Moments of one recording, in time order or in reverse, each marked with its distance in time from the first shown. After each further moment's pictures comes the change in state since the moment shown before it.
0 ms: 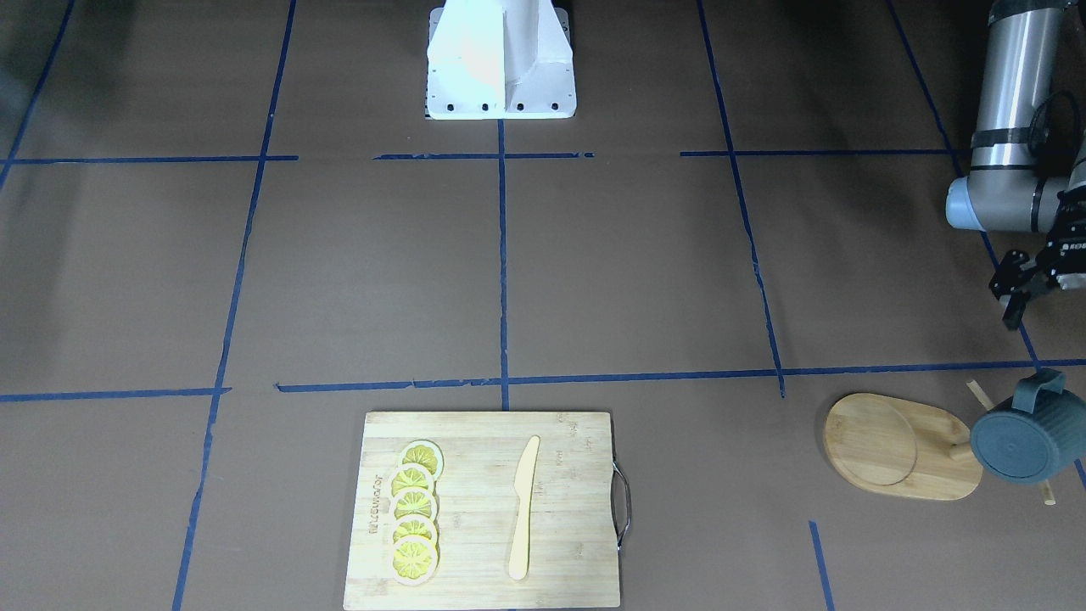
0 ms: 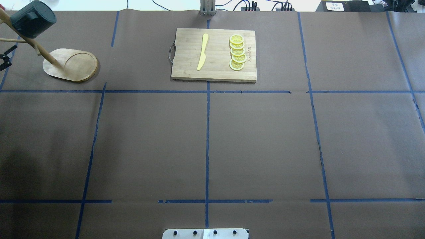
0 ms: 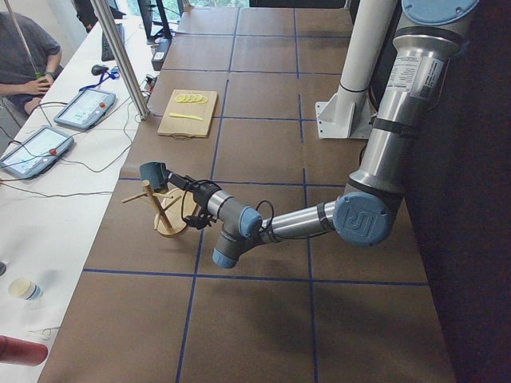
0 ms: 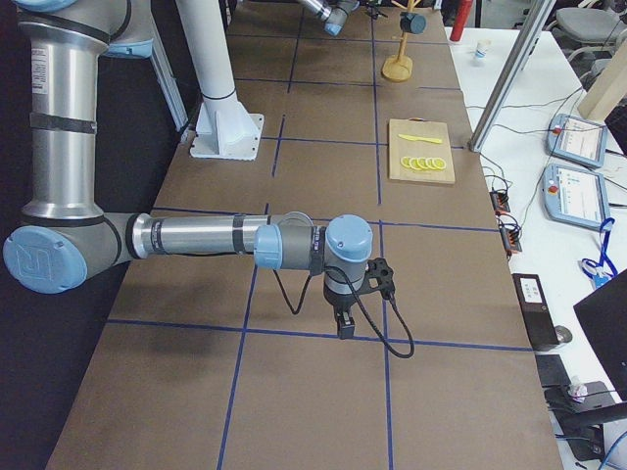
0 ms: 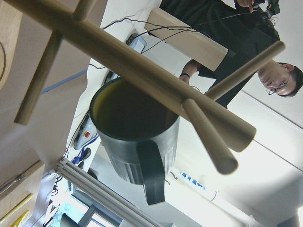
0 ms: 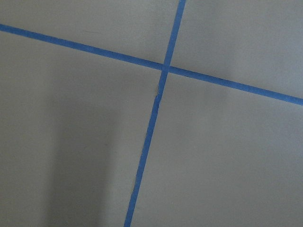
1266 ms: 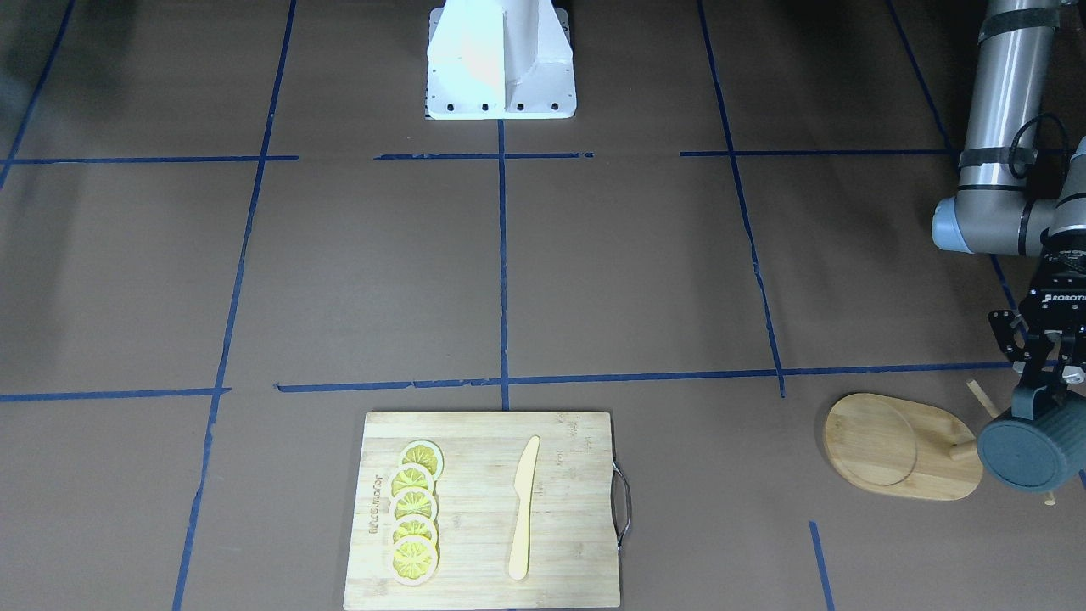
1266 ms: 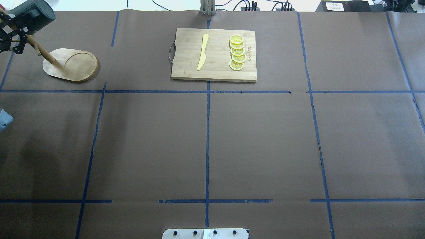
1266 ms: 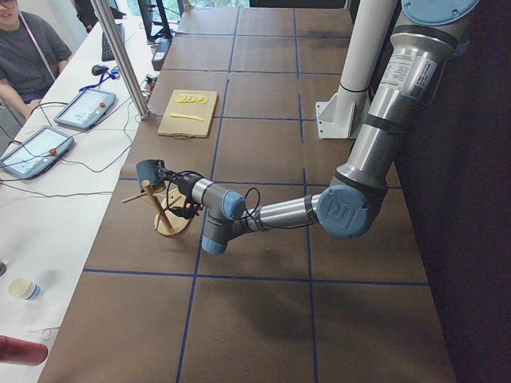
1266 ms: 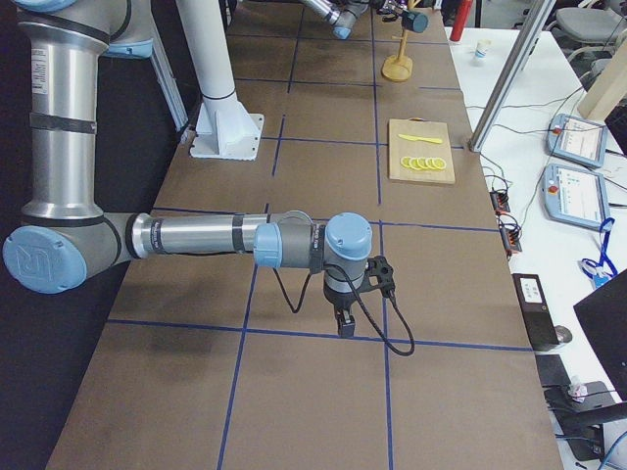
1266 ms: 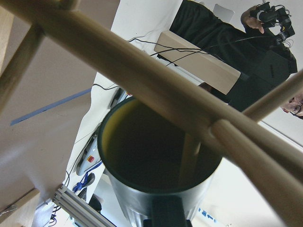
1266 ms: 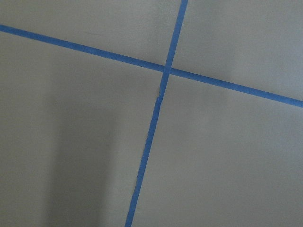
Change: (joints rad) left arm 0.004 -0.148 0.088 0.207 0.002 -0.015; right arm 0.000 -0.002 0.009 0.000 -0.001 0.001
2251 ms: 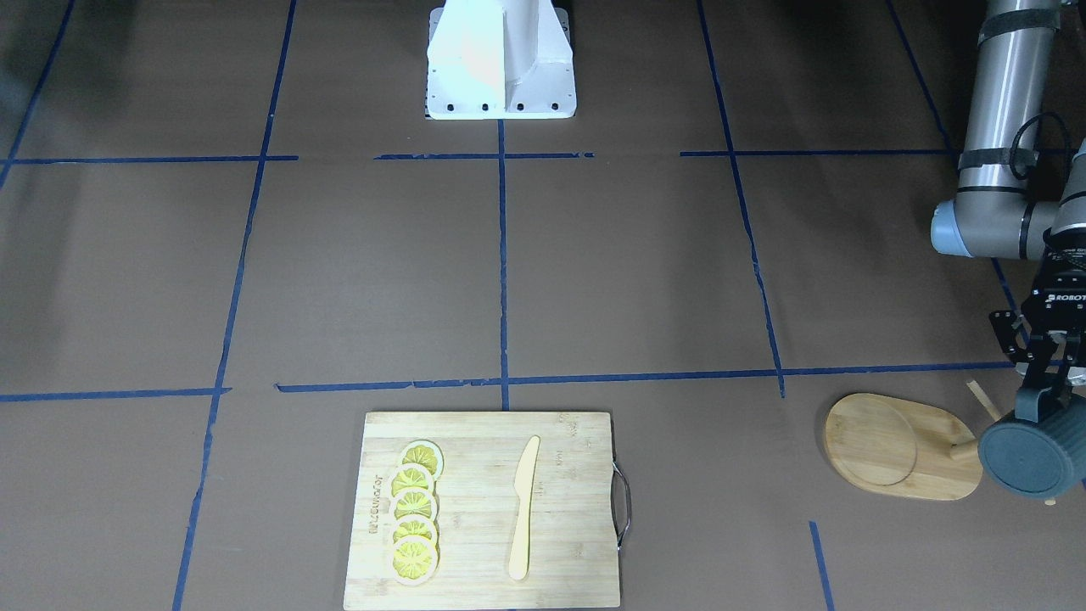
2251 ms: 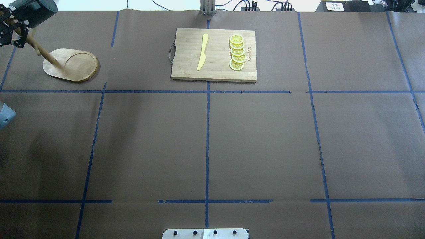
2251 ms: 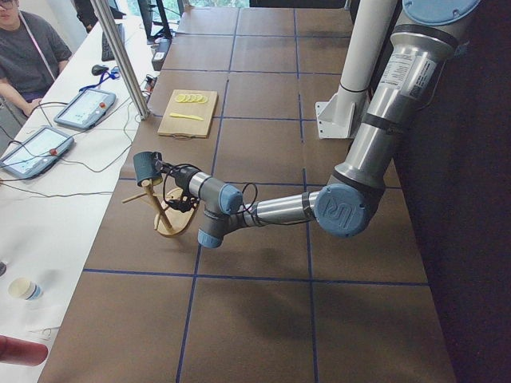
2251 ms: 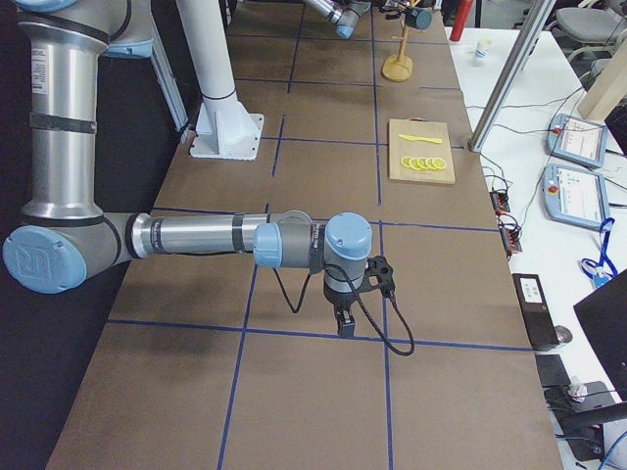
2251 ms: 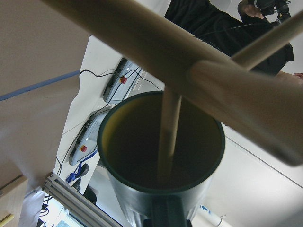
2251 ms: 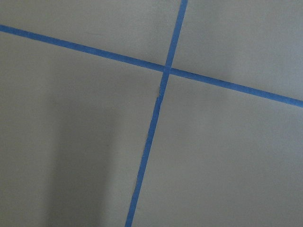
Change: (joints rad) left arm -0.010 -0.014 -0.026 0.006 -0.005 -0.011; right arm 0.000 0.000 0.000 0.000 0.000 0.000
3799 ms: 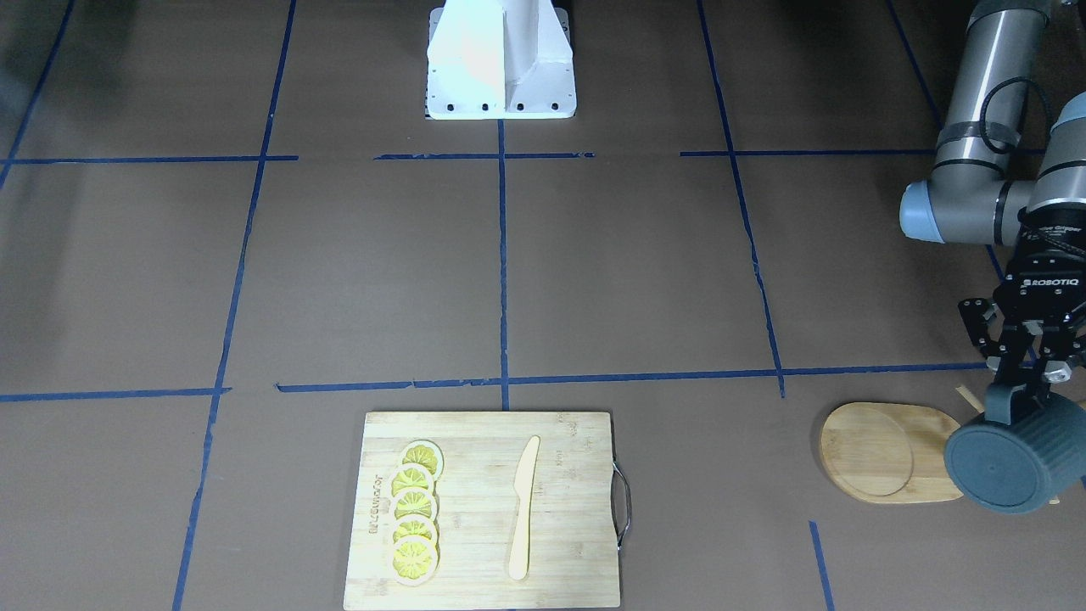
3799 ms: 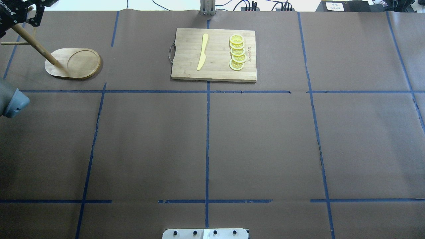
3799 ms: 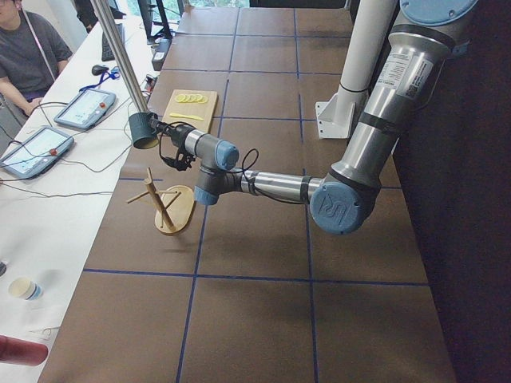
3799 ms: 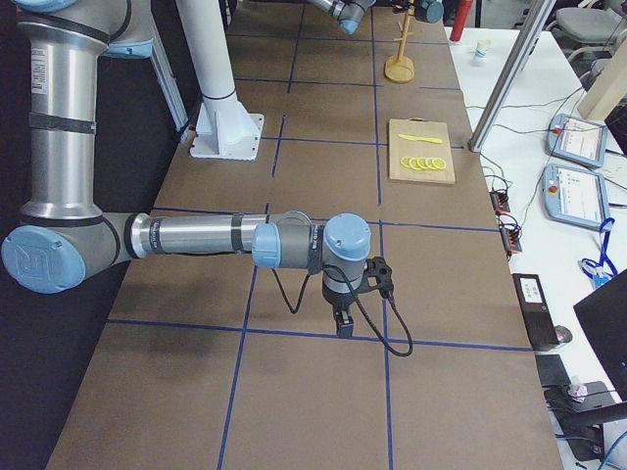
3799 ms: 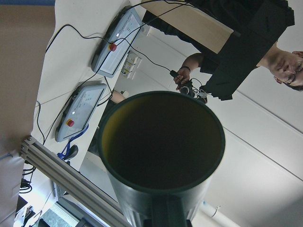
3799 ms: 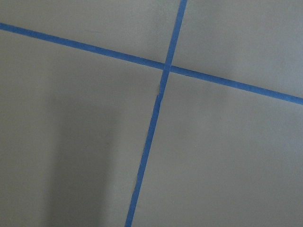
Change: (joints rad) left arm 0.007 -0.010 -0.254 0.245 0.016 0.000; right arm 0.000 -0.005 0.002 0.000 0.001 0.000
